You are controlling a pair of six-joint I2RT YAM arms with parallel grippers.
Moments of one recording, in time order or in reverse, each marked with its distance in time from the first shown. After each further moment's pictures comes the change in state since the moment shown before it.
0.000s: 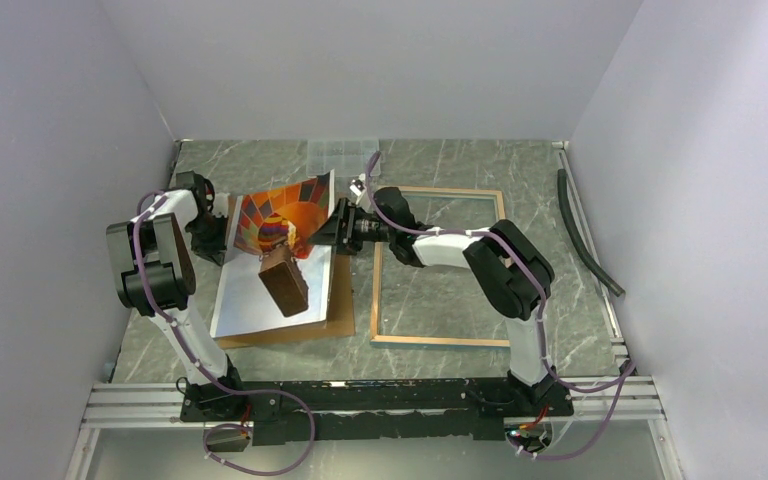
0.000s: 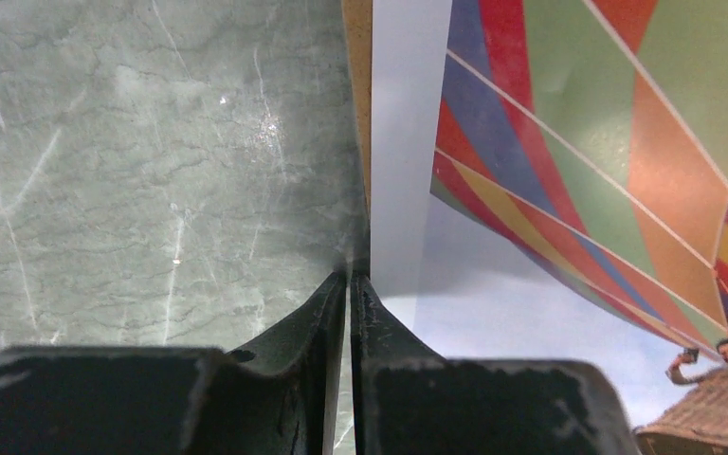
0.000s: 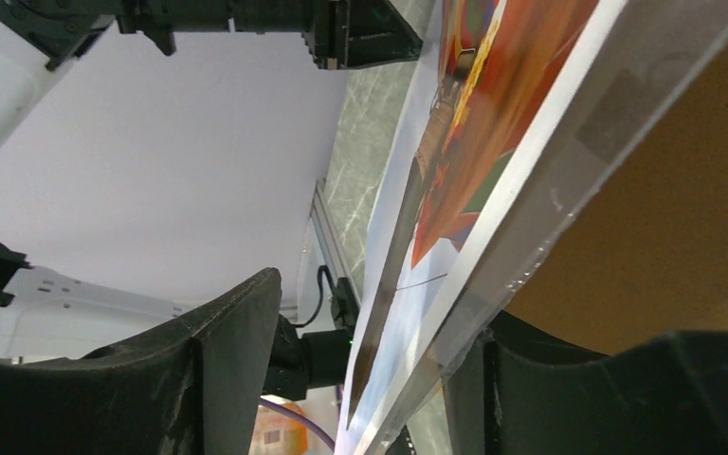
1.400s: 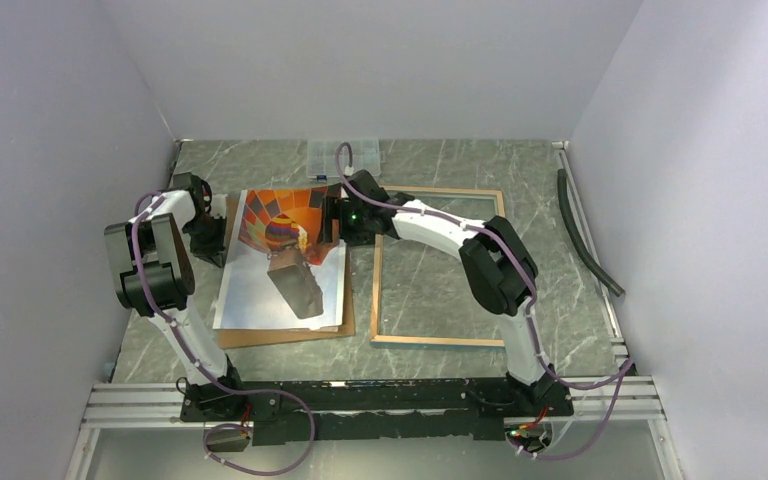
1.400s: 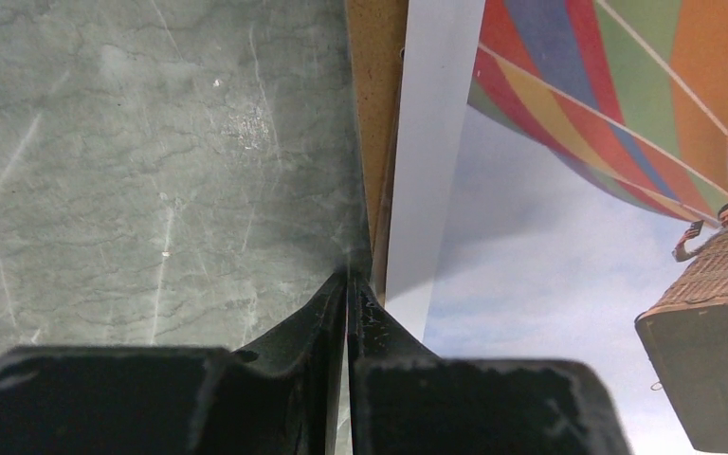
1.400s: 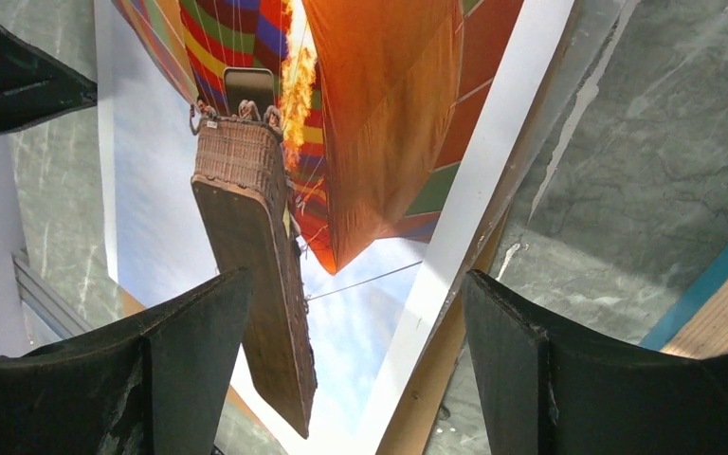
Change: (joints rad) left arm 0.007 0.002 -0.003 -0.014 0.034 -0.008; right arm 0.036 0.093 0.429 -0.872 0.438 -0.391
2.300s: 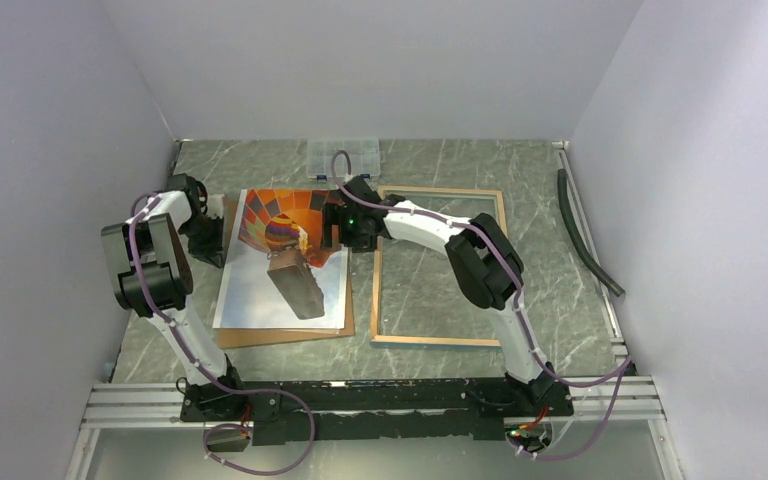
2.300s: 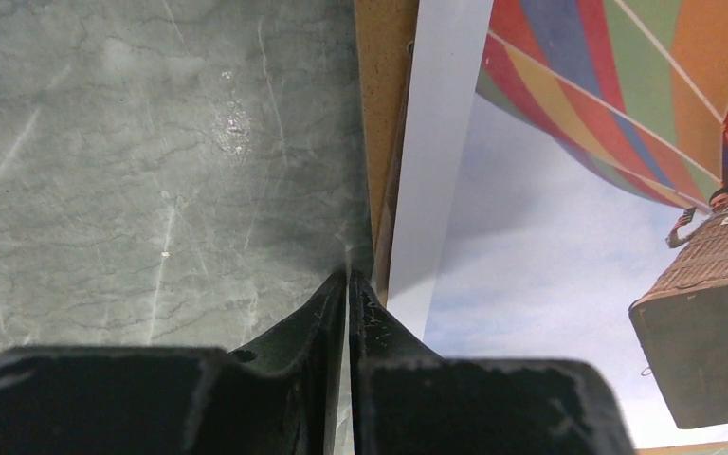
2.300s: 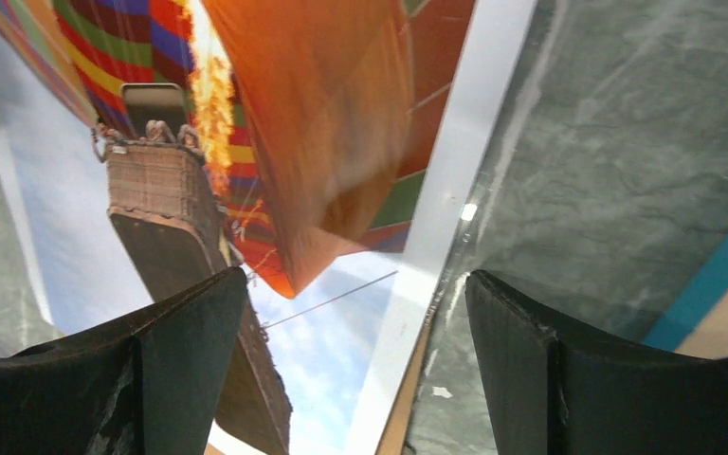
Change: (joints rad) left arm 0.027 -0.001 0.001 -0.006 0.042 0.006; right arm -0.001 0.099 0.067 -0.081 0.080 -0.006
